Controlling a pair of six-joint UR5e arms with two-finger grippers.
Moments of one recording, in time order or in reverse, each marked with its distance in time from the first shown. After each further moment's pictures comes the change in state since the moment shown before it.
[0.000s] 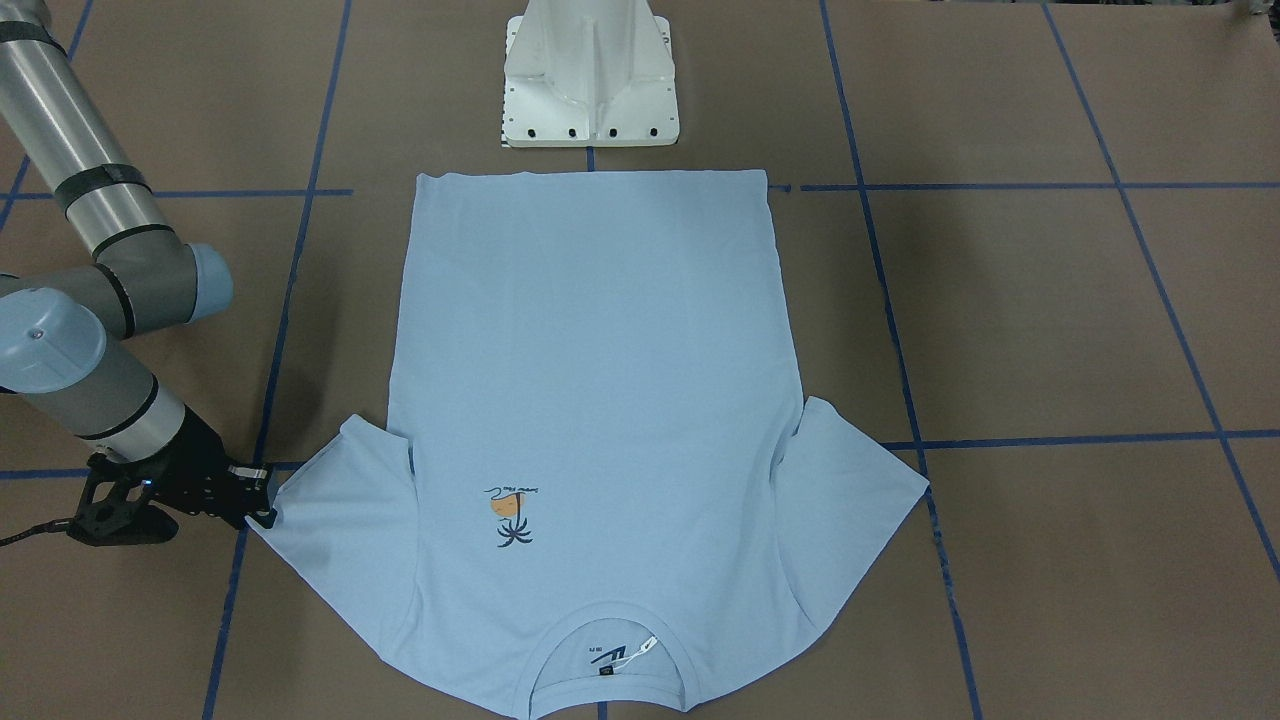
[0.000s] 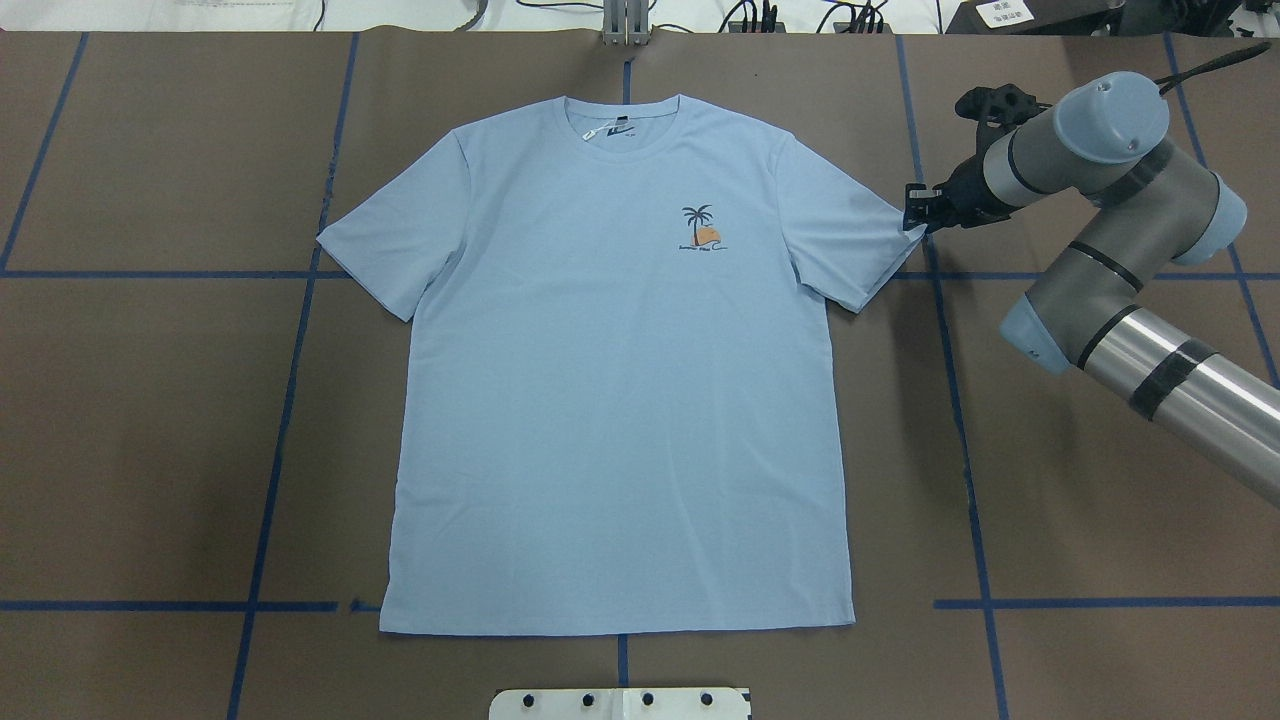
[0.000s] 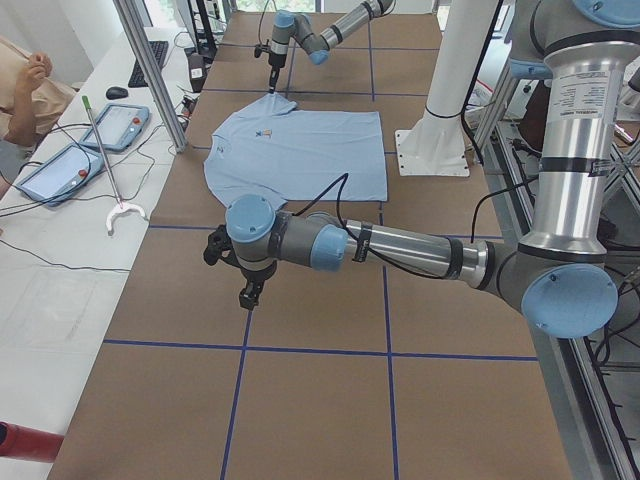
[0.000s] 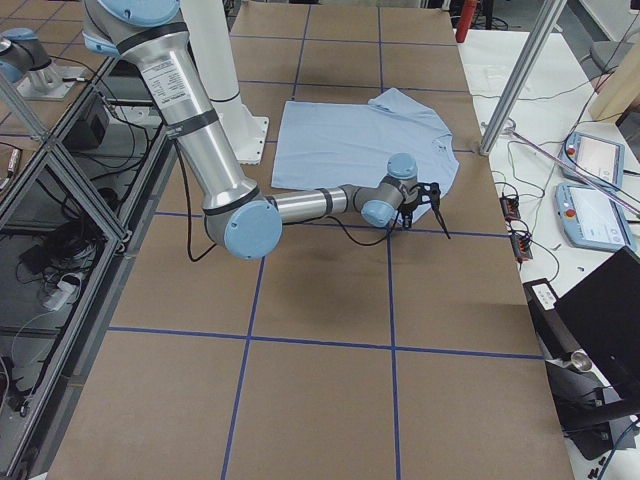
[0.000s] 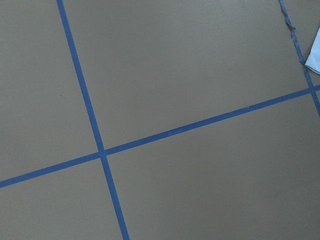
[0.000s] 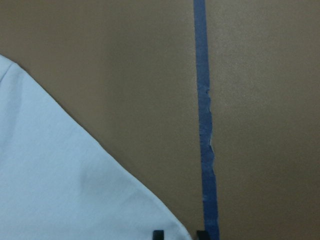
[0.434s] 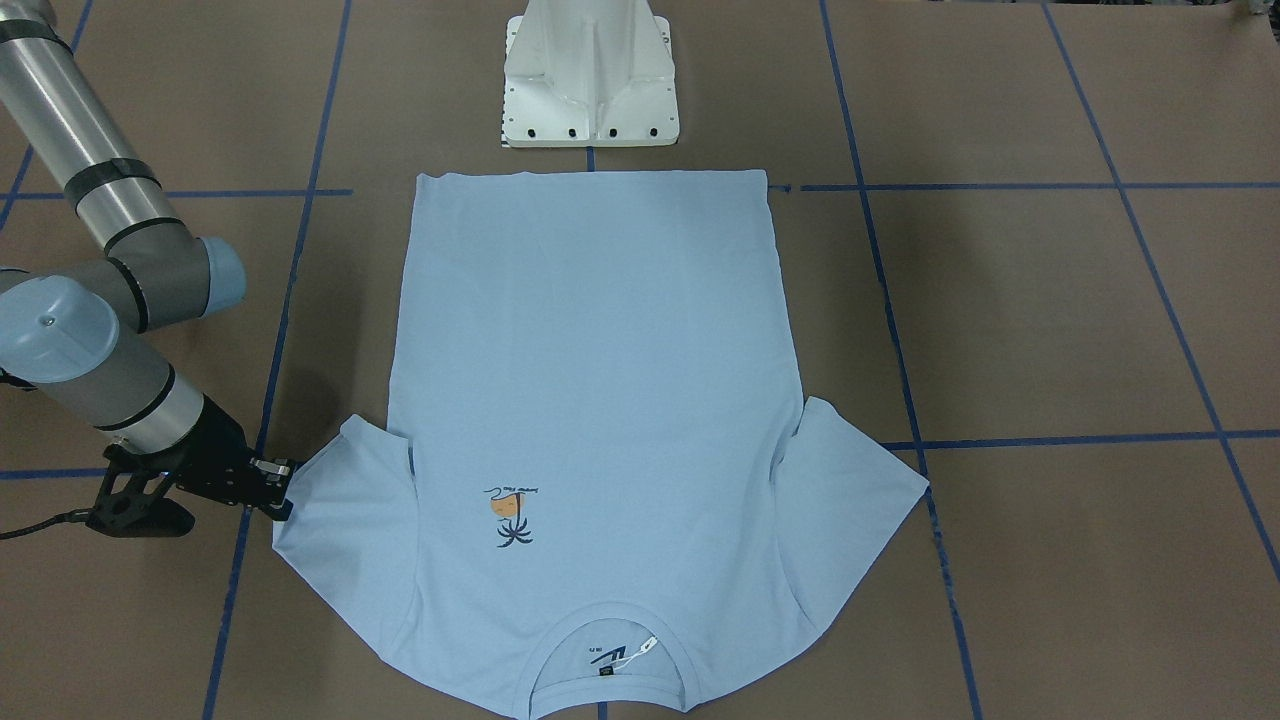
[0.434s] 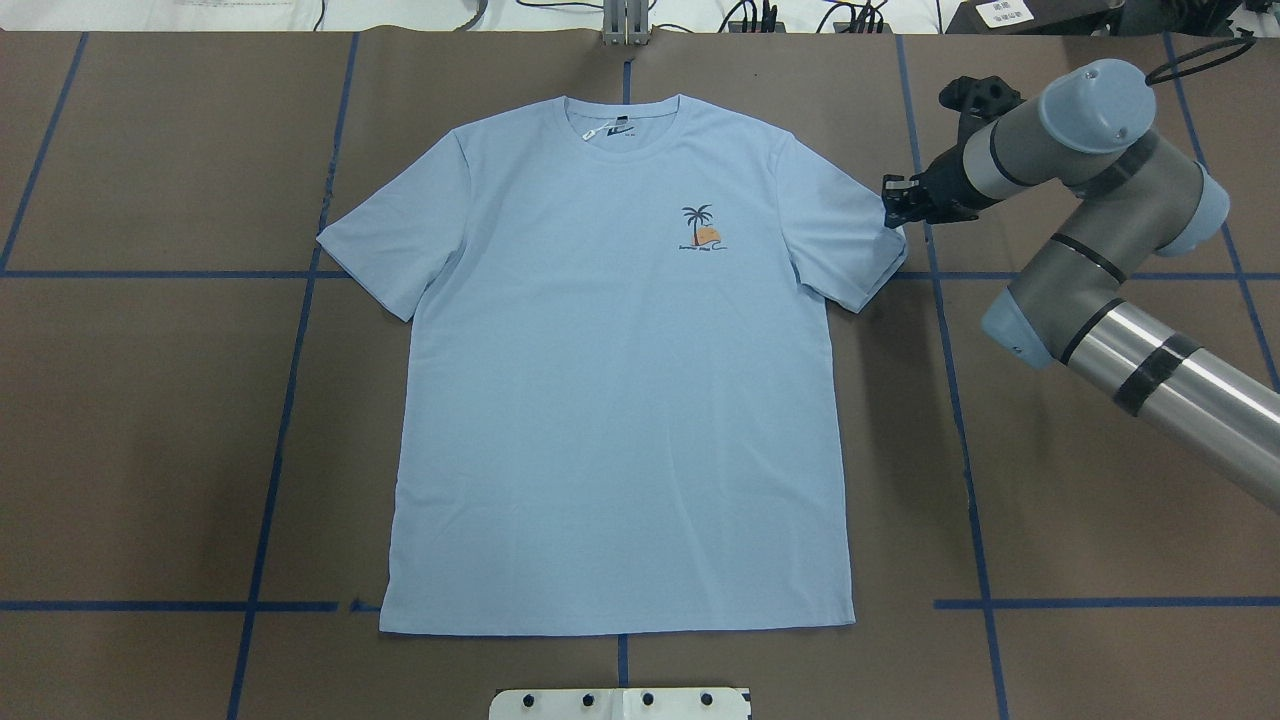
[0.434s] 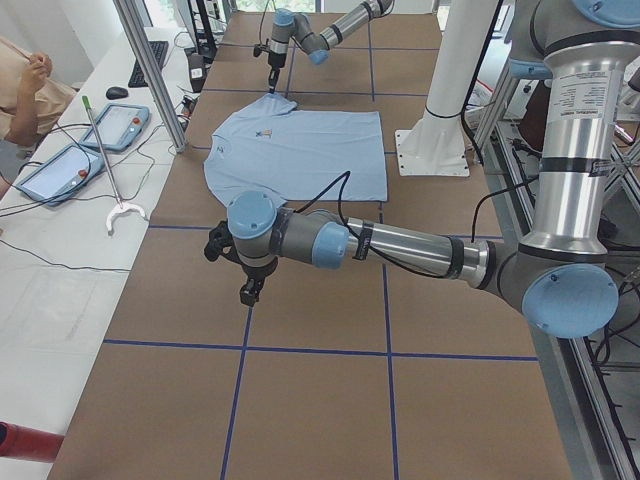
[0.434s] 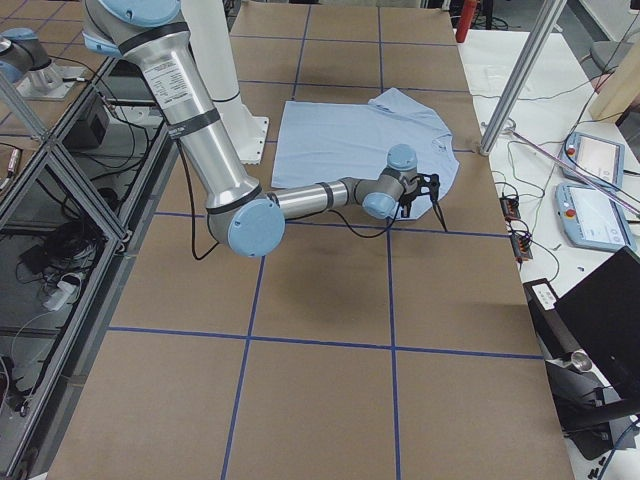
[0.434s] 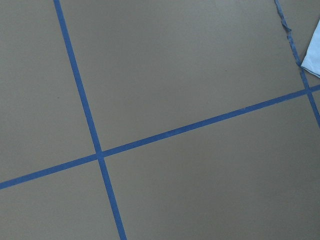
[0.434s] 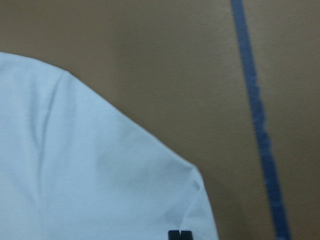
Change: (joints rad) left arm 0.000 0.005 -0.020 0.003 -0.011 -0.002; right arm -0.021 0.037 0.043 -0.003 0.032 0.152
